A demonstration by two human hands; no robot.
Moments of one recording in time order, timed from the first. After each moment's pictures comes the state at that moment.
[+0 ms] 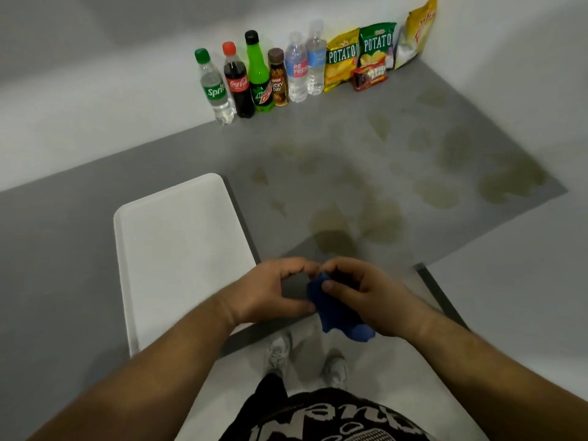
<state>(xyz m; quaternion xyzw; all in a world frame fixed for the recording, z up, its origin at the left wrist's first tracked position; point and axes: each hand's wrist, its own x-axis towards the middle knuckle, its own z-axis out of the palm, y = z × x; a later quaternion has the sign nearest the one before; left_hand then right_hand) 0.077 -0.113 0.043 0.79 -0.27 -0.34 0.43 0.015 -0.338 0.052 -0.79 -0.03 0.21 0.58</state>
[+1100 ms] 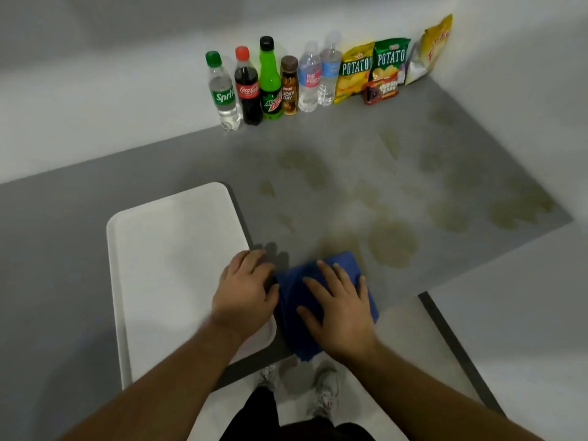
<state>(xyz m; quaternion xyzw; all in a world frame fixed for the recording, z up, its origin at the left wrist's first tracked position) 0.101 -0.069 -0.041 0.97 -0.17 -0.03 0.17 0.034 -0.282 -0.051 -0.98 -0.02 0.11 0.18</state>
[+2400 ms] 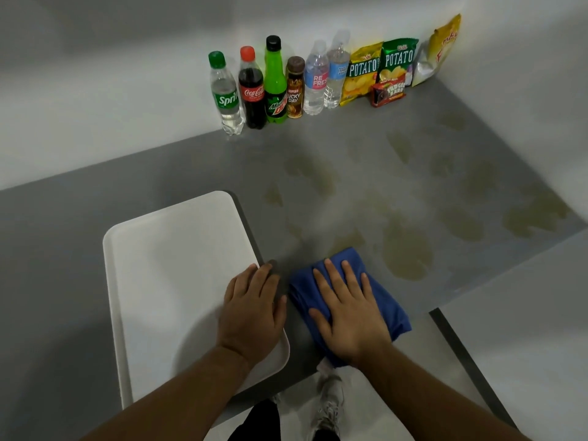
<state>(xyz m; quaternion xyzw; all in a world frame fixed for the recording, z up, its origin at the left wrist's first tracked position) 0.104 -0.062 -0.080 0.97 -0.19 0.08 0.14 0.064 -0.283 -0.080 -0.99 -0.04 0.12 0.07</state>
